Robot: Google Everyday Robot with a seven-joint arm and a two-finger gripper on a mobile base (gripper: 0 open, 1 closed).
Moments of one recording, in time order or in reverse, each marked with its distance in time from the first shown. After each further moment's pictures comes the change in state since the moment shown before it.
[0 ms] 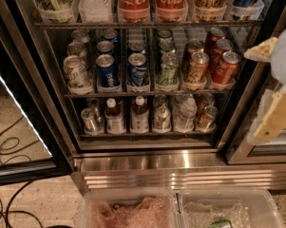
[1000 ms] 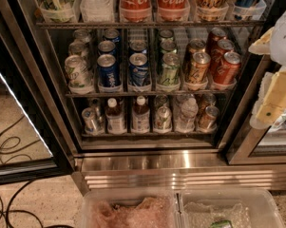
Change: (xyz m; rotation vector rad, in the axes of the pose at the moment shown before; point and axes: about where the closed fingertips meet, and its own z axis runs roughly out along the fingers) arm 0.012 -0.025 0.000 -0.067 0.084 0.078
